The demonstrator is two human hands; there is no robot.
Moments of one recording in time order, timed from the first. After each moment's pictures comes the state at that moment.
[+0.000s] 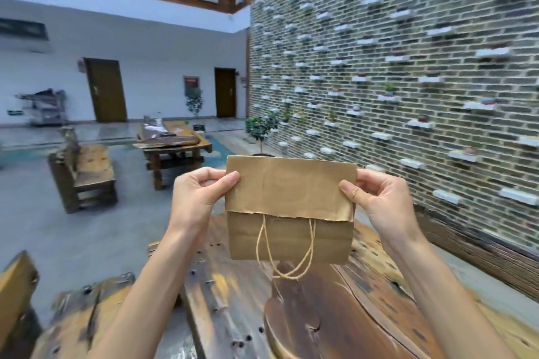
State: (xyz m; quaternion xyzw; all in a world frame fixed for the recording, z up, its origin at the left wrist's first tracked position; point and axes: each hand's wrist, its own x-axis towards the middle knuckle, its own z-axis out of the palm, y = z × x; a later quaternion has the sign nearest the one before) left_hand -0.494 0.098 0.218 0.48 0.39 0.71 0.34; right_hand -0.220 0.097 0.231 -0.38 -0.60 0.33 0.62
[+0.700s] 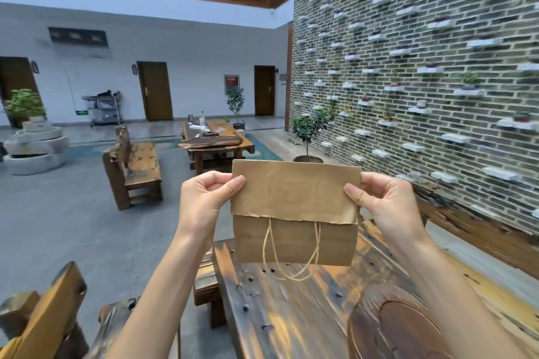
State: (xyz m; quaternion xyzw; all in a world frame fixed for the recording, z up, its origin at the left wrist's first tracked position) left_hand -0.697 0.282 0.190 0.46 0.44 0.72 0.28; right_hand -0.426 0.333 0.196 -0.36 -0.62 0.35 0.59
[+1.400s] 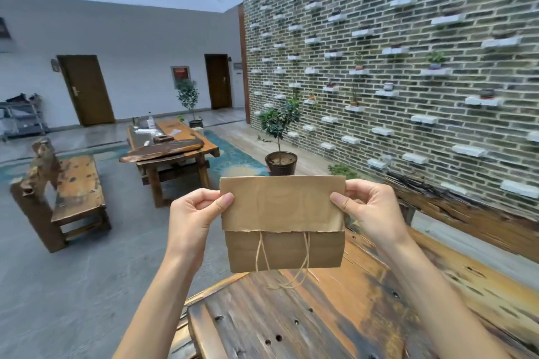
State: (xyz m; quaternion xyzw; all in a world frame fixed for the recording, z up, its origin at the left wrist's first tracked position) left_hand -0.823 0.620 0.165 0.50 0.44 0.67 0.33; right_hand -0.543 0.633 0.171 -0.44 -0.60 0.31 0.59
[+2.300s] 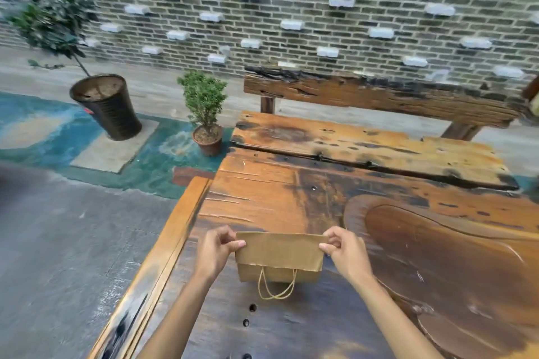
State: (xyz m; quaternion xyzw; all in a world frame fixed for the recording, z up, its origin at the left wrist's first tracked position) left_hand -0.762 0.930 -0.124 0.72 0.42 0.17 0.52; right_hand -0.559 0.723 -0.101 -0.87 -0.27 0.21 0.35
